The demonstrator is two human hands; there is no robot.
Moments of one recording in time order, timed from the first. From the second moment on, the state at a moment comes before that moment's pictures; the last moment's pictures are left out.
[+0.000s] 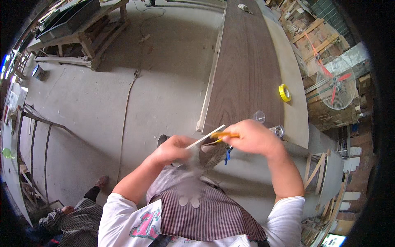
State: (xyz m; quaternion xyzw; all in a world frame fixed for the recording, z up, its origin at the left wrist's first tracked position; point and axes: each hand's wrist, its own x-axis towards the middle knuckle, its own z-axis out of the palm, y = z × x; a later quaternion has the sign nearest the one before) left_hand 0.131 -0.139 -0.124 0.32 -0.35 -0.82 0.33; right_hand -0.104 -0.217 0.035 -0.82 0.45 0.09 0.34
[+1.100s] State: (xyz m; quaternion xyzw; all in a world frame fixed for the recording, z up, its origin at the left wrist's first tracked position) left_hand 0.142 -0.077 -0.183 0.18 -0.09 -0.79 0.58; right_hand -0.115 -0.135 -0.038 -0.75 0.49 -0.18 0.40
